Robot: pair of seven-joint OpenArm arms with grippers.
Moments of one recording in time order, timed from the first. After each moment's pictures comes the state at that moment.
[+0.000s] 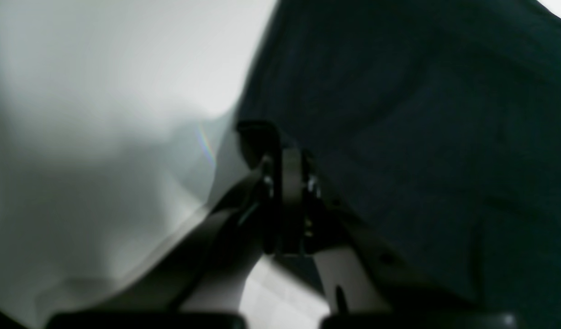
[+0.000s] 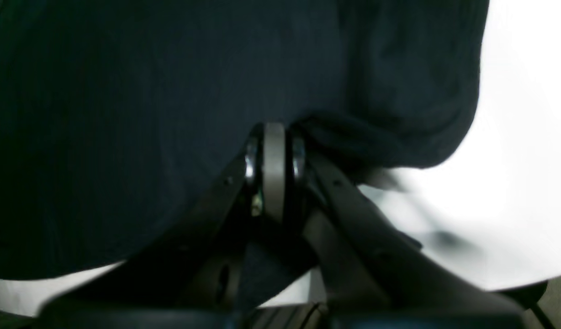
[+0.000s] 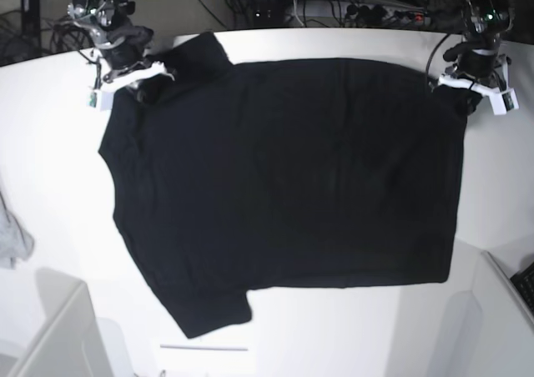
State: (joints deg) left arm 31.7 -10.8 -33.3 109.5 -34.0 -6.0 37.6; right arm -33.6 2.9 11.0 113.7 31.9 -0.2 -38.9
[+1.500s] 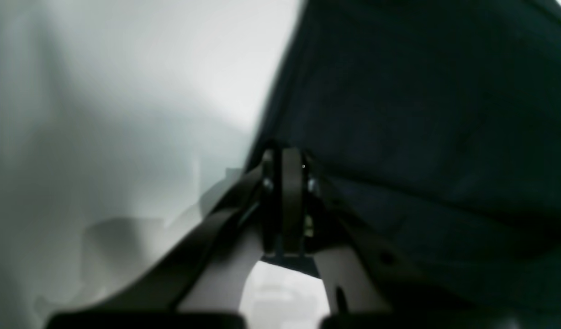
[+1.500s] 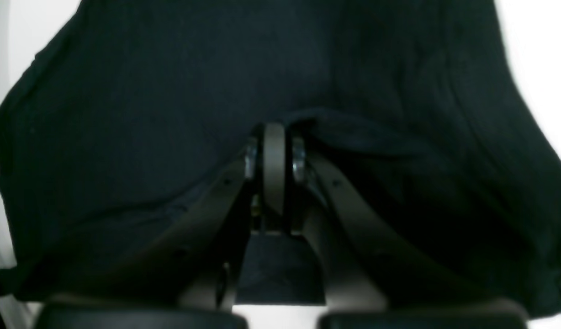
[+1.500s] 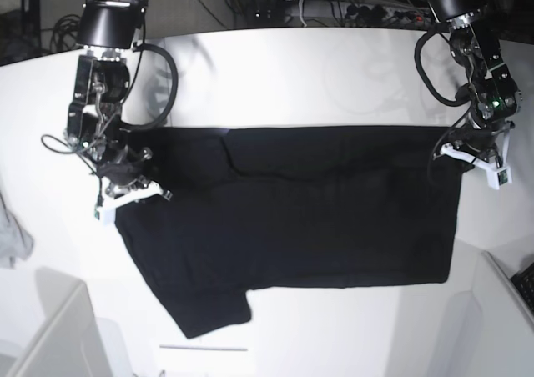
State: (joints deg) left arm 6.9 -14.9 -28.6 94.3 -21.8 -5.8 49.4; right arm 4.1 5.3 10.4 88.3 31.5 -5.8 -52.6
